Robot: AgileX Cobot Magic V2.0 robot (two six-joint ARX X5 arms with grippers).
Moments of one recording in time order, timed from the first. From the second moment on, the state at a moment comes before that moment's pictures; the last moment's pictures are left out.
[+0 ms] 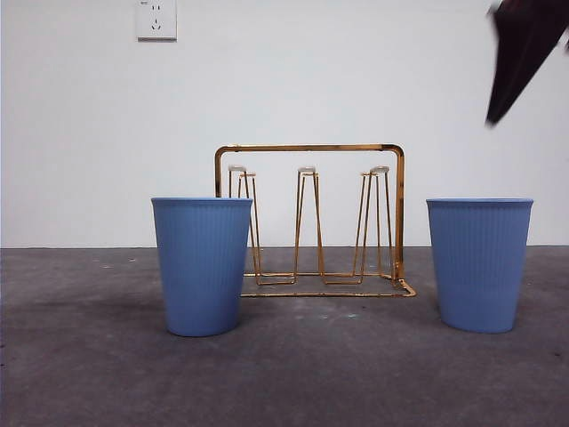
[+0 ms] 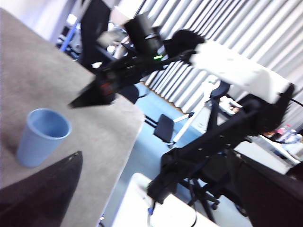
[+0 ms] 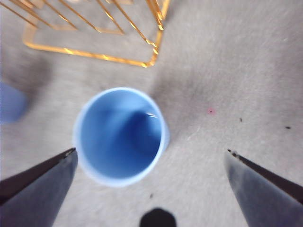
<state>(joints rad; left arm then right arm) -0.28 0.84 0.96 -0.36 1.13 -0.37 0.13 1.30 1.12 -0.86 -0.26 -0.04</state>
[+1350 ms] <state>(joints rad) -0.80 0.97 0.96 0.15 0.52 -0.74 0.19 1.53 1.12 -0.76 -0.18 -0.03</state>
